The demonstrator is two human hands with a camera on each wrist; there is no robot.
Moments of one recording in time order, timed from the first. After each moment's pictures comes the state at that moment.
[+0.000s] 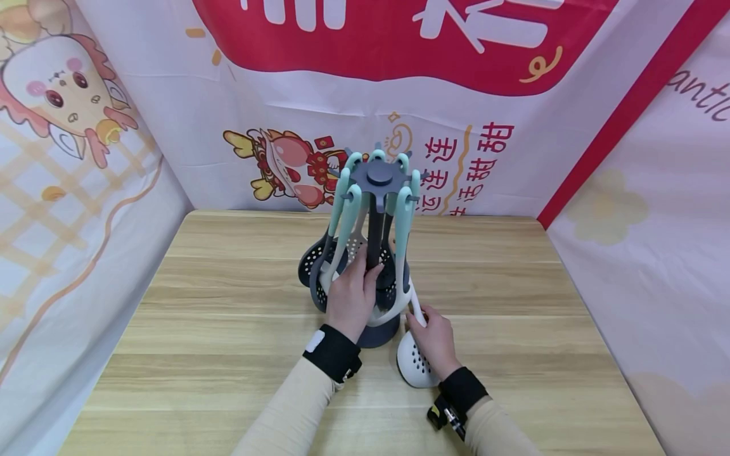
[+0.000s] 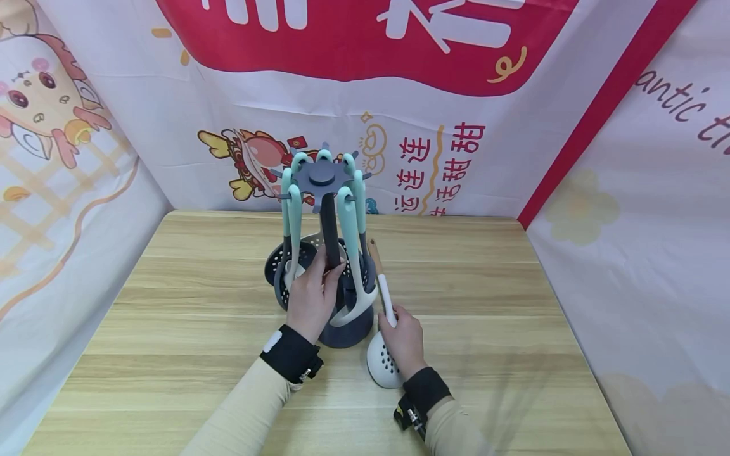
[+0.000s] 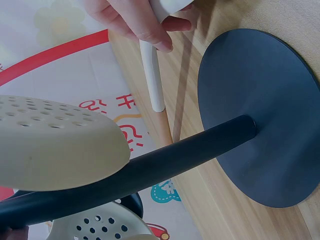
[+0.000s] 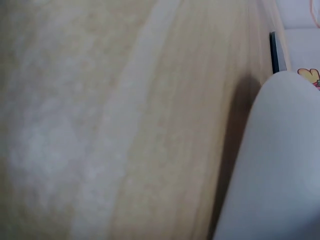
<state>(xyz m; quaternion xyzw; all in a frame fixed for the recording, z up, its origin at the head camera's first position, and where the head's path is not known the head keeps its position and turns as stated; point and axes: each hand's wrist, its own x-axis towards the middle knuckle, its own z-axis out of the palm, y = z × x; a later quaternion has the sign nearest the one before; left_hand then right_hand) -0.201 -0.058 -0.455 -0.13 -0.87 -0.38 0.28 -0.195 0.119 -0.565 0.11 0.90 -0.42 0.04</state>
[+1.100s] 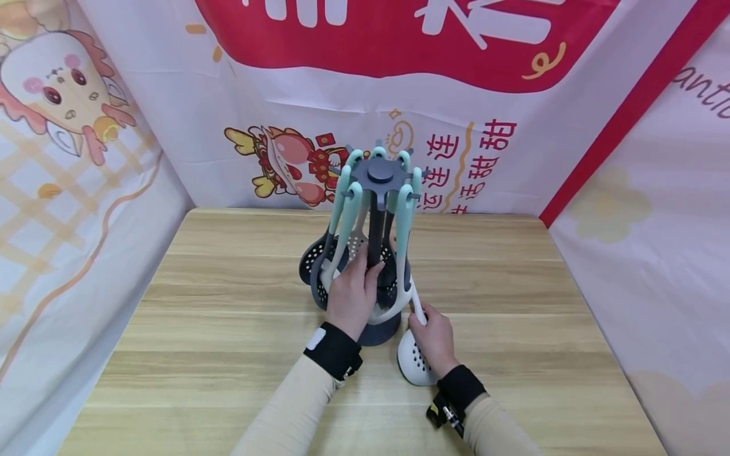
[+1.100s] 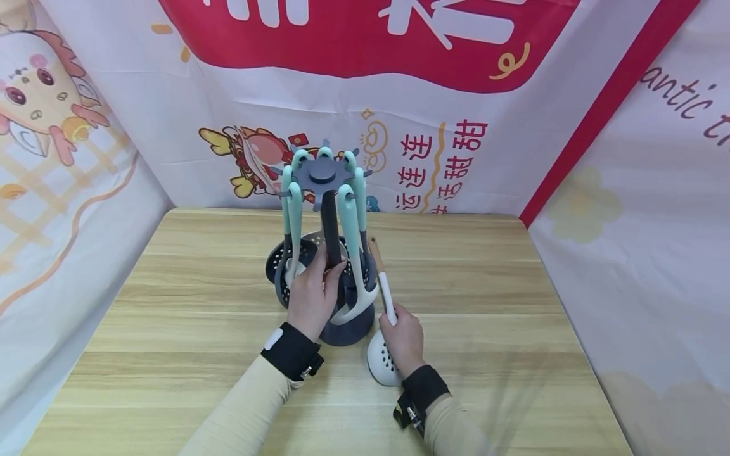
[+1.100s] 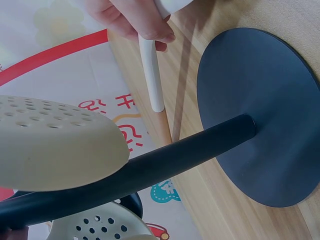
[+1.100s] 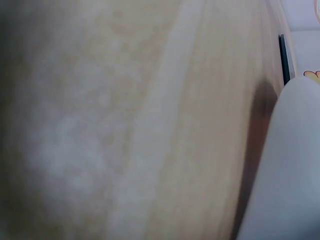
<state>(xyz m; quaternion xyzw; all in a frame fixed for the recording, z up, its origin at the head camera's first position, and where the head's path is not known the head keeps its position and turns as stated) -0.201 -0.058 -0.456 -0.13 -0.87 -0.38 0.29 -0.198 0.119 -0.575 0.11 0.90 -0.43 0.04</state>
